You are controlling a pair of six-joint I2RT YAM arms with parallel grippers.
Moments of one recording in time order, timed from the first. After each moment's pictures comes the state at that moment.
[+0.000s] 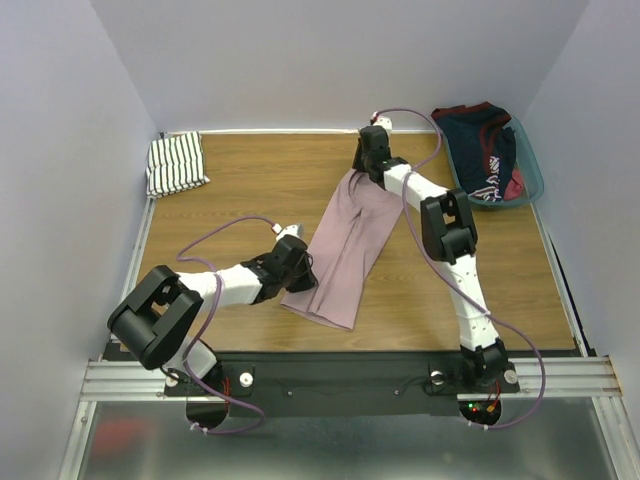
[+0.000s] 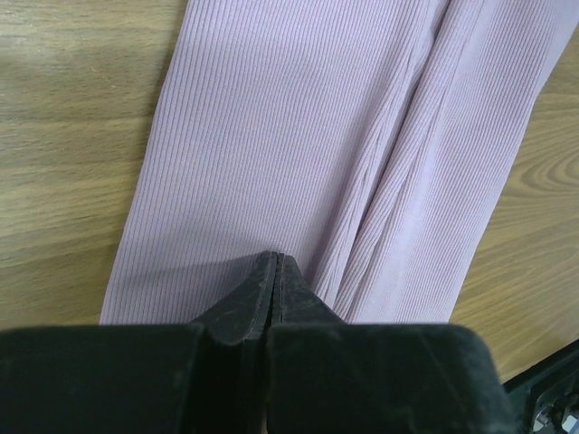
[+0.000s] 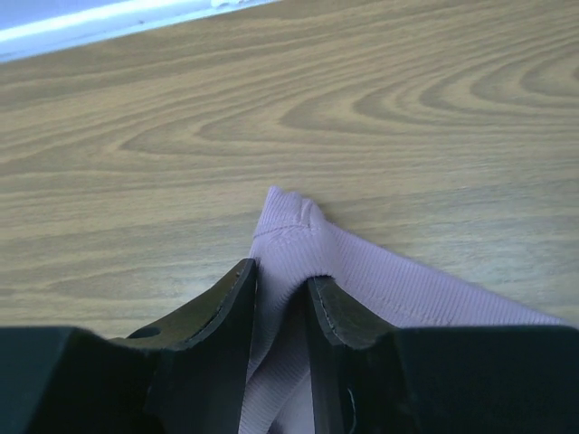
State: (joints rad) left arm -0.73 1.47 0.59 0.05 -0.04 -0.82; right arm 0.39 2.54 2.10 -0.09 0.30 0.40
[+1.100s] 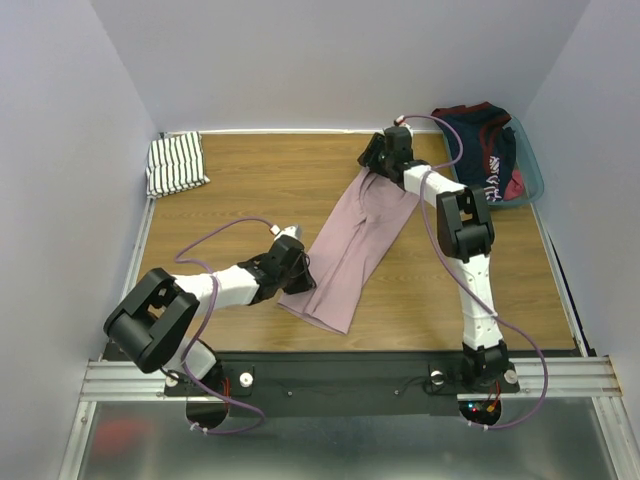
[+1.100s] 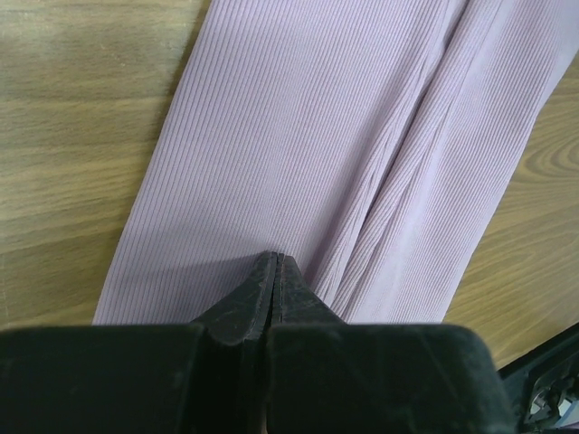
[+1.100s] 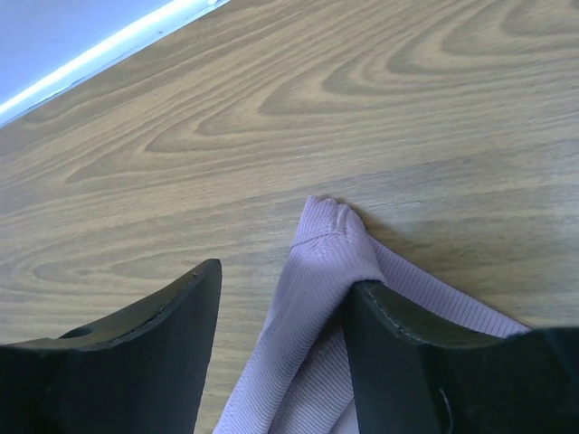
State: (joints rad) left arm -0.72 1.45 0.58 0.04 0.00 -0.82; right arm 0.28 2.46 1.93 0.01 0.02 0.64
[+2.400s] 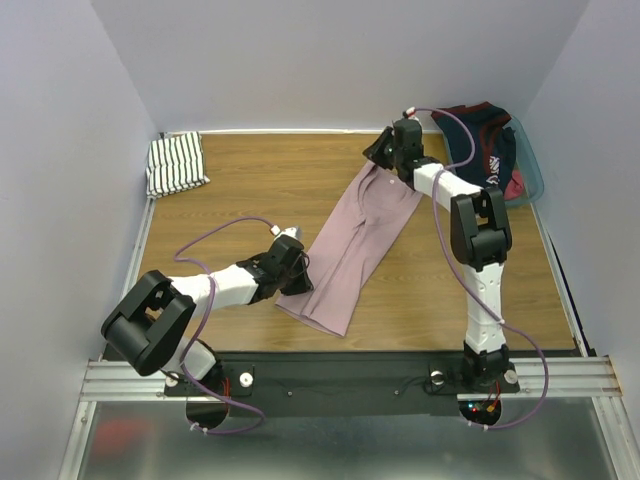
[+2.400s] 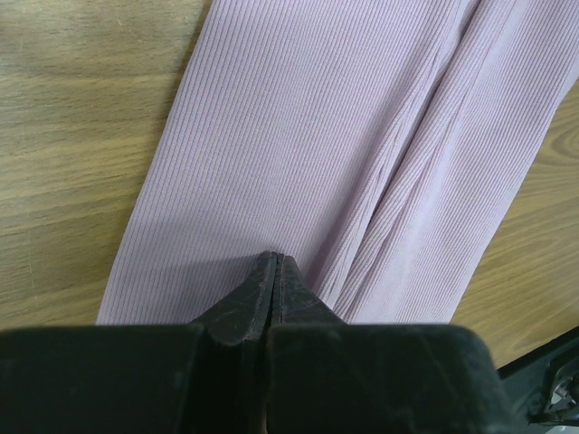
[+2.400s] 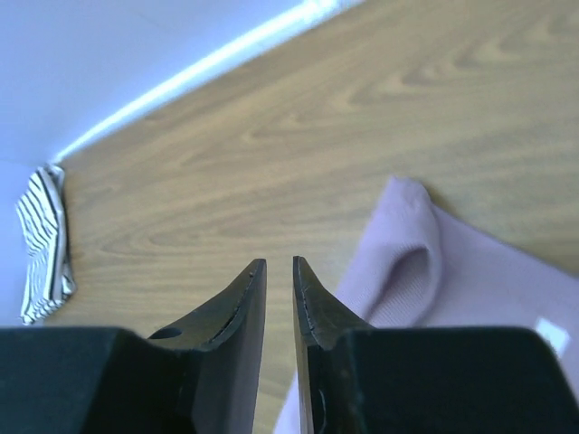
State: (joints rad) left arm -0.72 1.42 0.59 -0.04 0.00 -0.78; right arm 0.27 2.24 1.72 0.06 -0.10 0.74
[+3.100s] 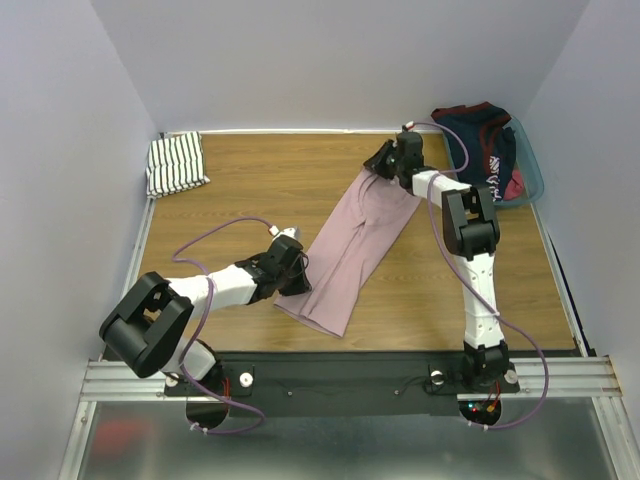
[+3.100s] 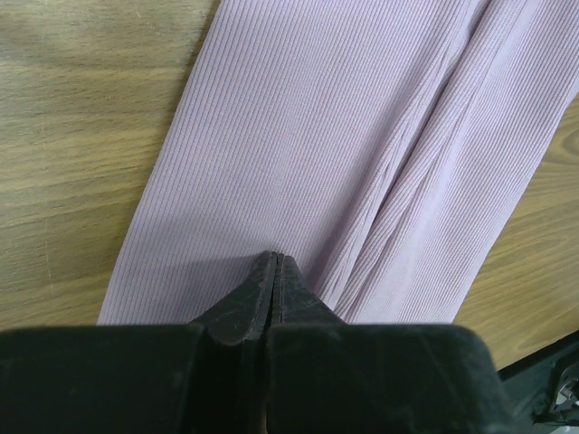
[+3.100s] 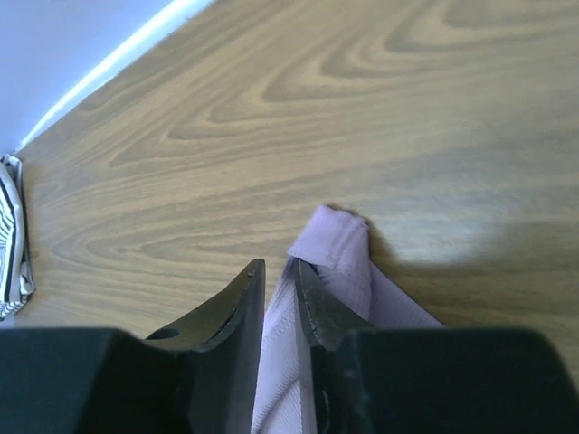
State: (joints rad) left arm -0.71 1.41 0.59 -0.07 -0.01 -0.78; right arm 0.22 2.46 1.82 0.17 -0.18 0.75
